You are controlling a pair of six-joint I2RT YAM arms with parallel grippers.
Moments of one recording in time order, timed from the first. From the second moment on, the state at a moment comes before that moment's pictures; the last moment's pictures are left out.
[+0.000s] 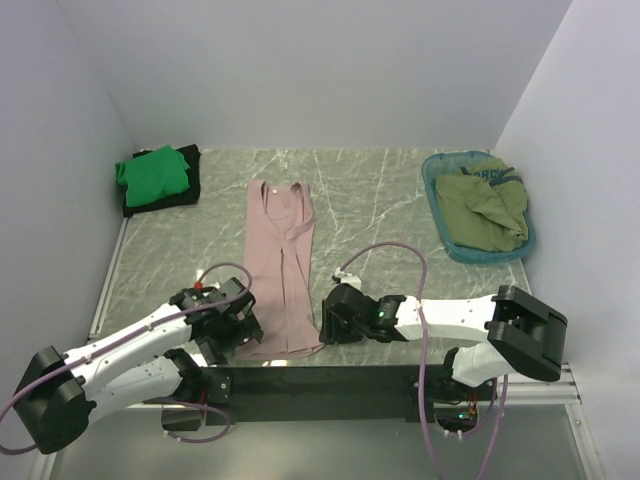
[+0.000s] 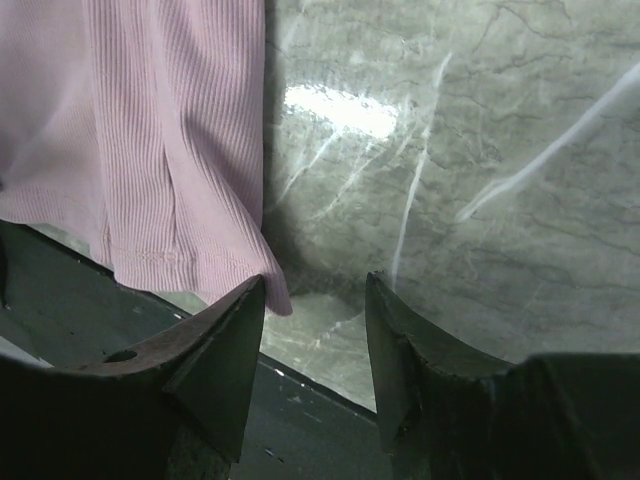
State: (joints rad) left arm -0.77 0.94 0.51 -0.95 -0.07 -1.30; right arm 1.12 1.39 0.61 -0.21 0.09 0.97
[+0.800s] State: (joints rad) left arm -0.78 1.08 0.51 -0.92 -0.14 -1.30; right arm 1.17 1.56 0.72 -0.08 -0.07 0.91
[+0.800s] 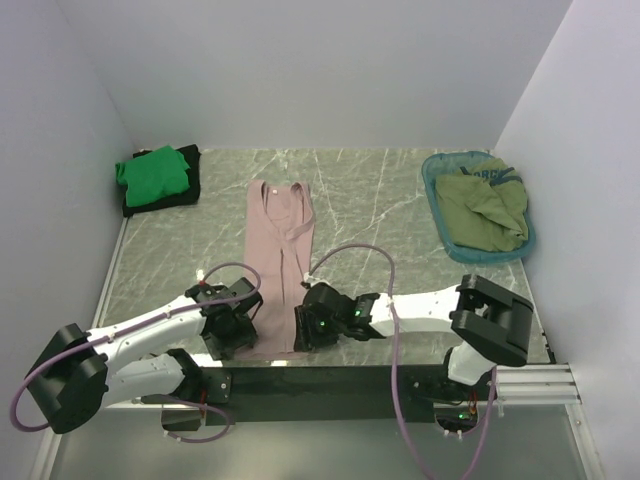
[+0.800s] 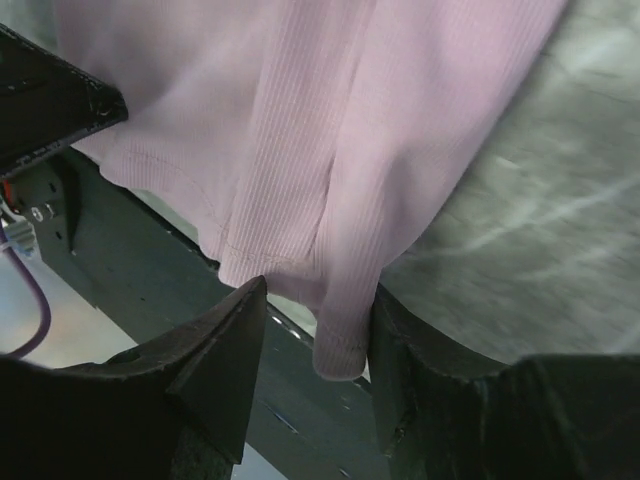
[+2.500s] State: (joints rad) left arm -0.93 1.04 0.56 -0.84 -0.13 -1.38; right arm 1.23 1.50 0.92 -0.58 0.24 0.85
